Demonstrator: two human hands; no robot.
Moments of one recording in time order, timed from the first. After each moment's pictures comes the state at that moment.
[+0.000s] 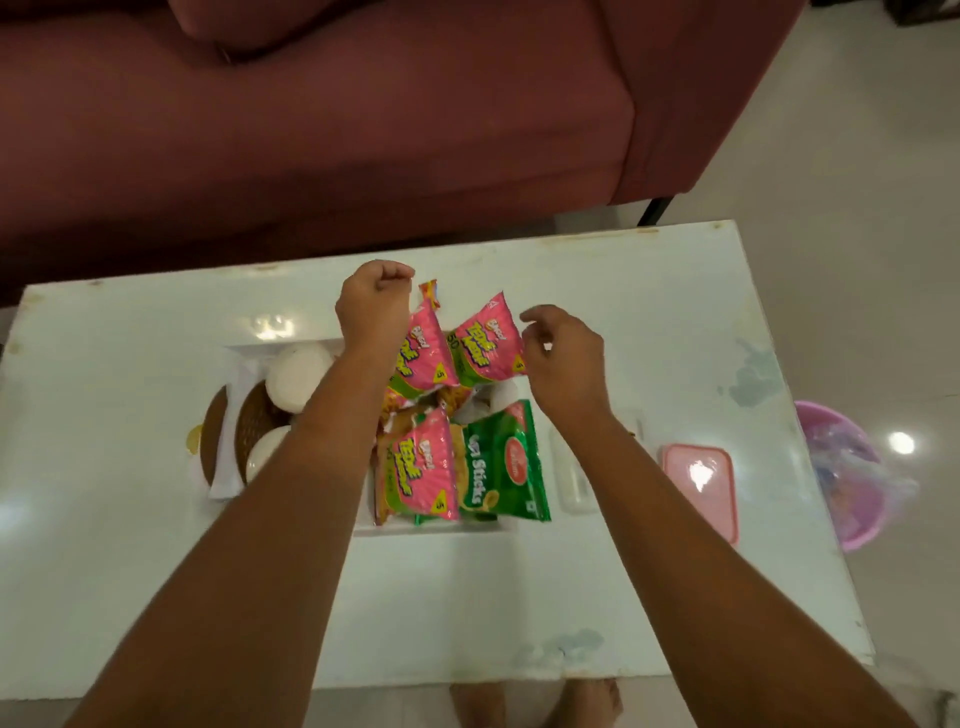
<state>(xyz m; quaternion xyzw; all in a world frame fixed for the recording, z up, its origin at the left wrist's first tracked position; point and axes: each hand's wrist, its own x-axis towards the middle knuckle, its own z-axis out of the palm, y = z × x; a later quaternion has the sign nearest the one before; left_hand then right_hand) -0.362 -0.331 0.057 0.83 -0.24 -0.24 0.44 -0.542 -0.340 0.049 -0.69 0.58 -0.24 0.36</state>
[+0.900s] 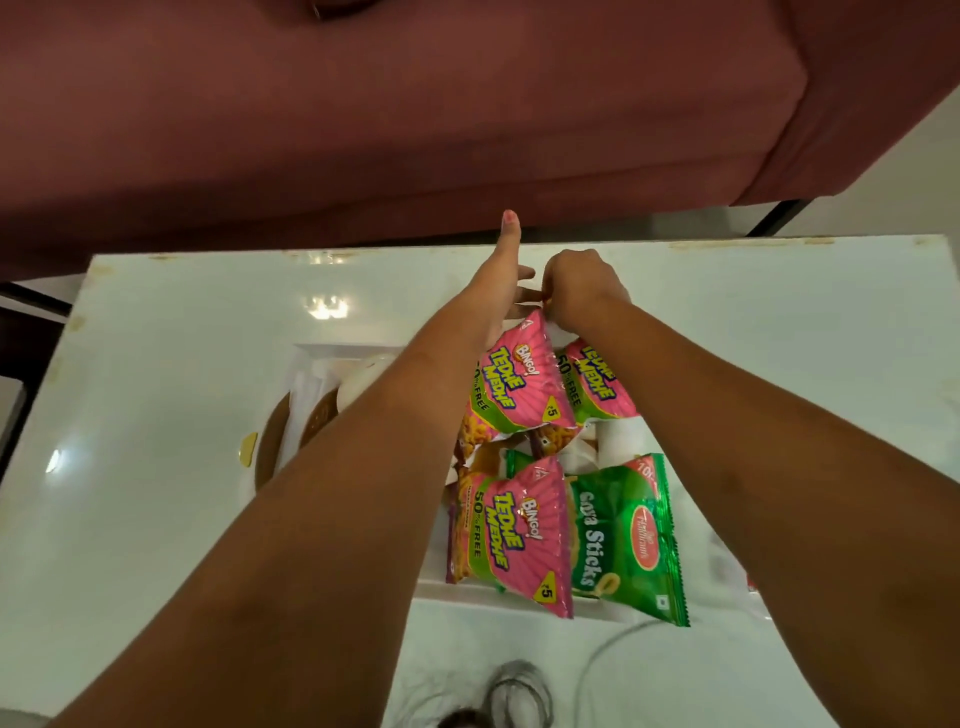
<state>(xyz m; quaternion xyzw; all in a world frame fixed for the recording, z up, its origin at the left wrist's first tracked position) -0.325 -0.390 0.021 0.73 -0.14 -0.57 0.35 -0.405 -0.439 -0.006 -0.80 0.54 0.05 0.26</state>
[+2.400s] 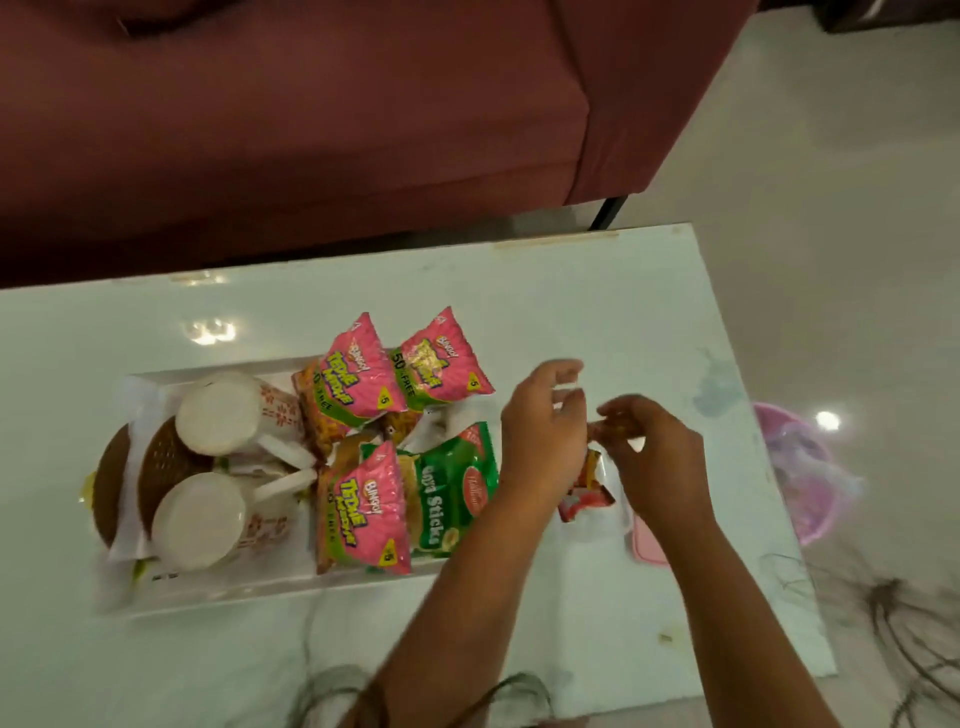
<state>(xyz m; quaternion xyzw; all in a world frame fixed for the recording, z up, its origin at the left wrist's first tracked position) -0.543 -0.308 0.047 0.70 -0.32 -0.49 0.41 -0.657 -0.316 0.033 -0.64 0.67 -0.17 0.33</state>
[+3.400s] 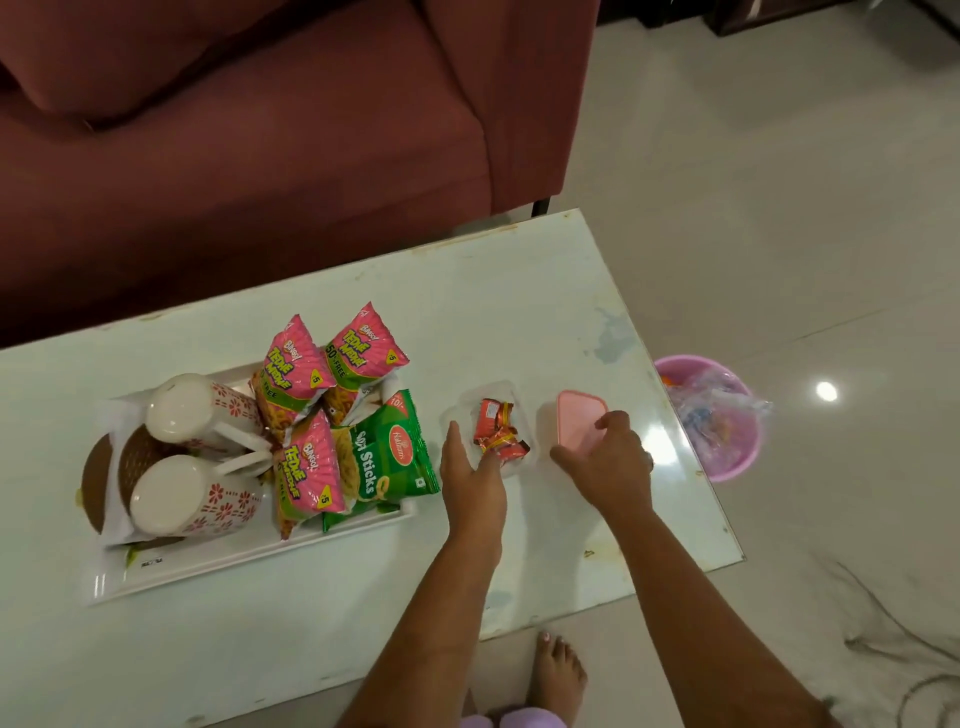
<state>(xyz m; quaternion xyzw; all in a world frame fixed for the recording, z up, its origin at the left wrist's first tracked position) -0.609 -0.217 0.030 0.76 -0.13 -0.51 0.39 -0.736 -0.260 -0.007 -0.51 0.77 -0.09 0.37</state>
